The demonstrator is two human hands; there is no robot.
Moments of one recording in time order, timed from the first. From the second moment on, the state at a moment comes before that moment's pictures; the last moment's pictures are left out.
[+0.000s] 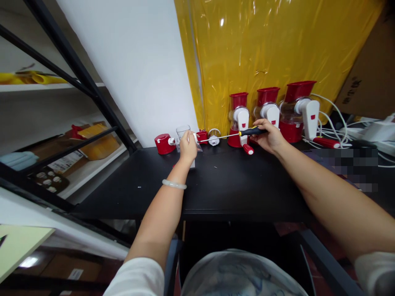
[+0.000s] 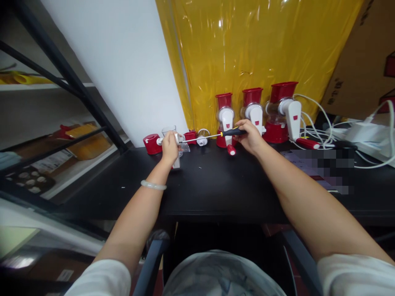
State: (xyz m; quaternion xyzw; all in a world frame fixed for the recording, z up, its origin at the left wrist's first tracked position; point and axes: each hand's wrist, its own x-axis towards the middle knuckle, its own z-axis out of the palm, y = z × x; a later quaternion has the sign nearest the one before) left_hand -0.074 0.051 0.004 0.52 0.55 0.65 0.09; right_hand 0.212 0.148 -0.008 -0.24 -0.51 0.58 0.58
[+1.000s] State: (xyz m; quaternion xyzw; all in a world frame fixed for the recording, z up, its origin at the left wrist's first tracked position) left_hand -0.075 0.052 0.006 0.51 0.55 0.66 0.10; right_hand 0.204 0.153 -0.008 -0.24 -0.52 0.56 0.59
